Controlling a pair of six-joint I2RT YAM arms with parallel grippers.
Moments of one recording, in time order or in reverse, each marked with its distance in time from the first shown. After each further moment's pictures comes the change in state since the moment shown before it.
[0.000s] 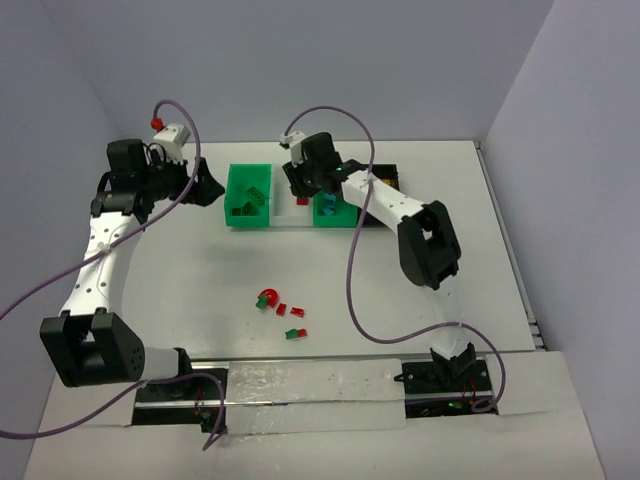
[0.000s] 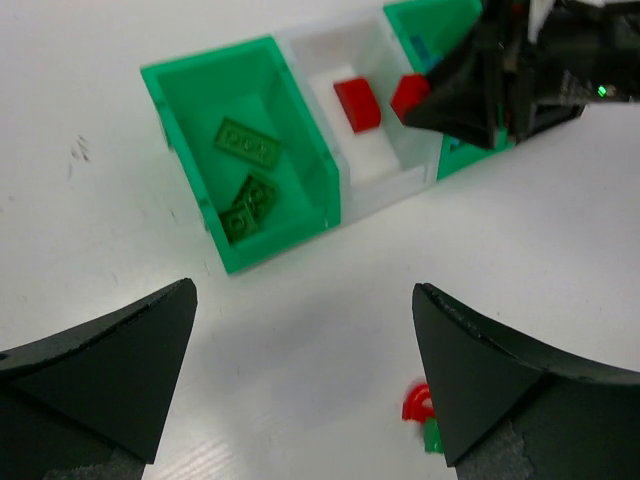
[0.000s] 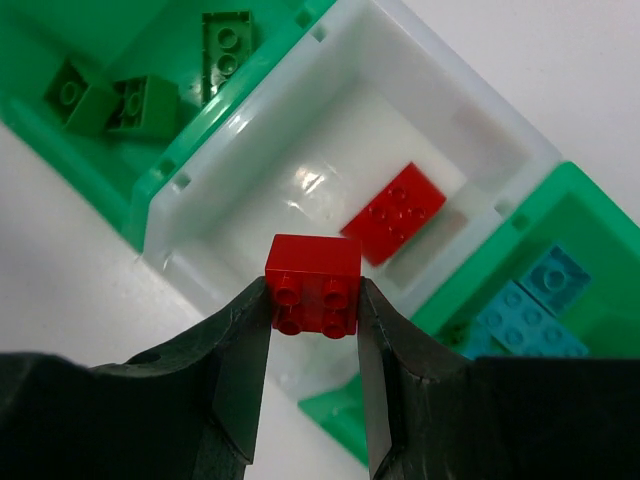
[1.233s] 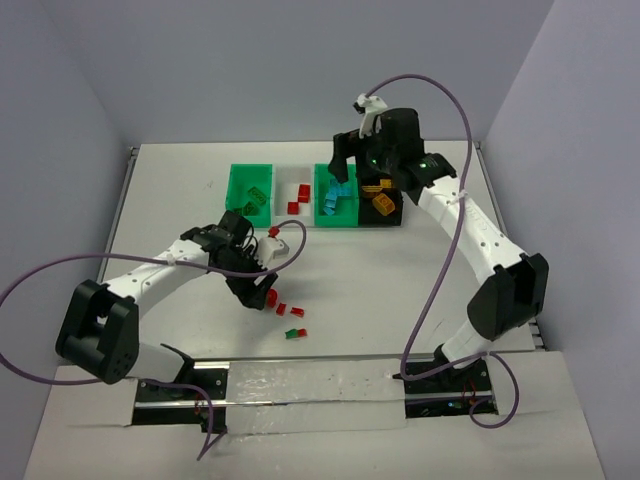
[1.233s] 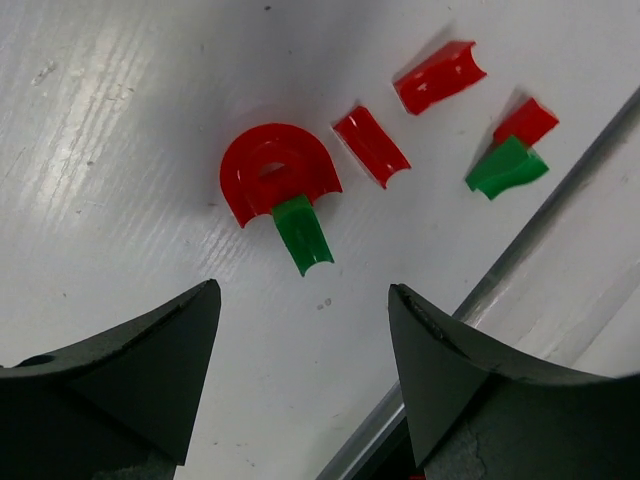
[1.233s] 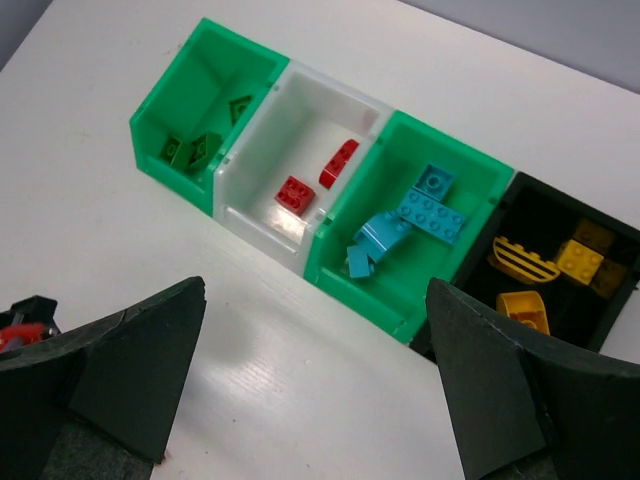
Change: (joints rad) left arm -0.546 0.048 -0.397 -0.299 -0.180 0.341; right arm -0.166 -0.541 -0.252 -0.078 -0.089 0.171
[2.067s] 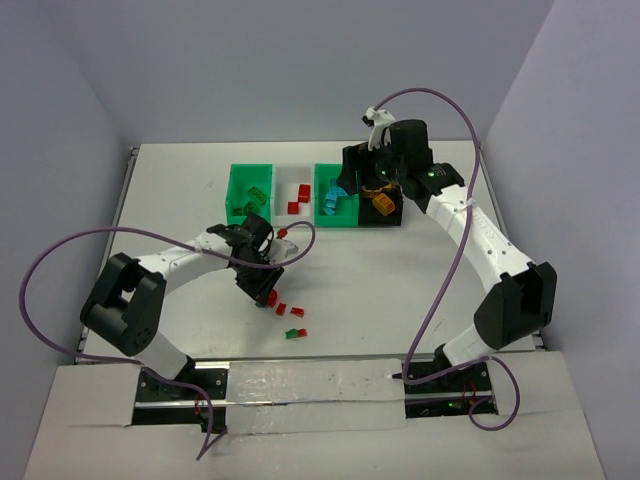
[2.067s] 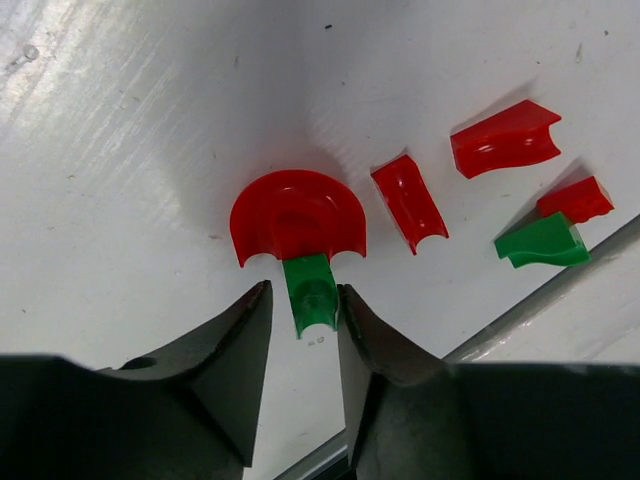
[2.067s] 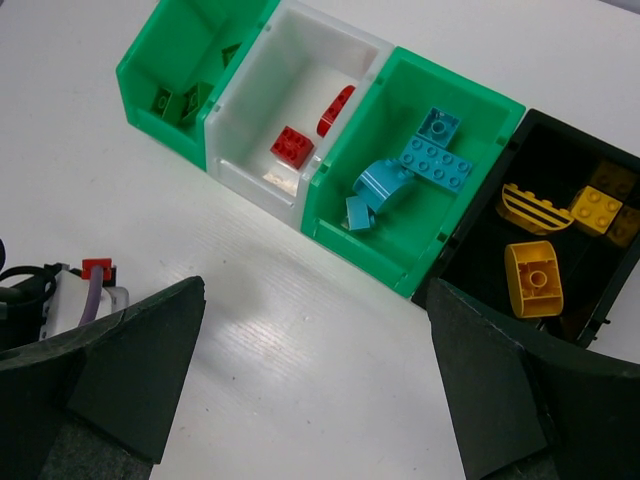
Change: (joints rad) left arm -0.087 0.180 0.062 0.032 -0.144 -0.234; right arm -0.054 -0.078 -0.121 -0.026 -0.048 0.000
